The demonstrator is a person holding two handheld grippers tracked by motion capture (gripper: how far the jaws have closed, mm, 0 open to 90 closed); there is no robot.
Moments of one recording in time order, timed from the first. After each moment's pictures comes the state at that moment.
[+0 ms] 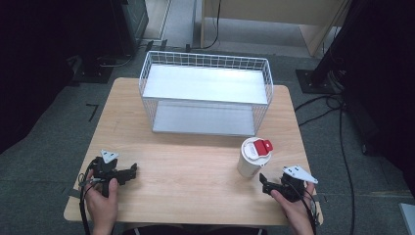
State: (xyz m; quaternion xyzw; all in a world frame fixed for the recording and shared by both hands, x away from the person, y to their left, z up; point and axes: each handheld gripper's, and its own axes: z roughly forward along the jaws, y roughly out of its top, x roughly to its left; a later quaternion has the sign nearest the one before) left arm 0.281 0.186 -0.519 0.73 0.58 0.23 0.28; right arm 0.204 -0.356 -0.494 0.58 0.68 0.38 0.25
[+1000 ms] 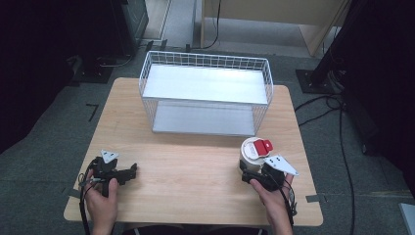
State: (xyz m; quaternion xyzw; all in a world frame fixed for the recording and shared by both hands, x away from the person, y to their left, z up) left arm 0.281 0.186 -0.519 0.73 0.58 0.23 0.28; right arm 0.226 -0.296 -0.469 0.56 0.65 0.45 0.27
